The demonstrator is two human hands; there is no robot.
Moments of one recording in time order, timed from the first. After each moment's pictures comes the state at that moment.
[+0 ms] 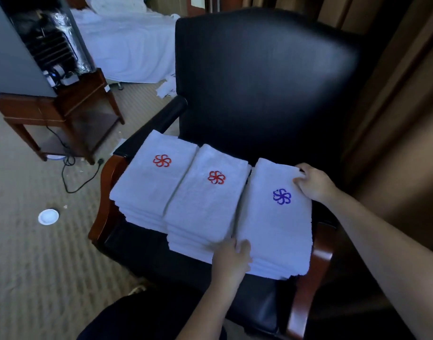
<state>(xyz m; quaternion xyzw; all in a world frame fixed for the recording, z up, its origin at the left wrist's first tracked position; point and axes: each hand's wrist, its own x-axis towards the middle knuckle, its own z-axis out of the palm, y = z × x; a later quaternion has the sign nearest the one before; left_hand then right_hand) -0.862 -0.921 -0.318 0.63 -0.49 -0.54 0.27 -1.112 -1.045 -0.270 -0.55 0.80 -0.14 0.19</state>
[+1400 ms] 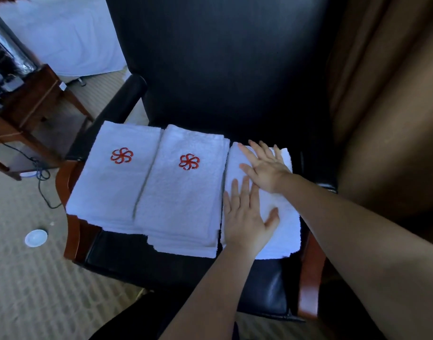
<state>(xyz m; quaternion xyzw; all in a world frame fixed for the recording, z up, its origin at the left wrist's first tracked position) -0.927 -0.981 -0.388 0.51 -0.84 -0.08 0.16 -1.064 -1.061 -0.360 -0.69 0.71 -0.03 0.14</state>
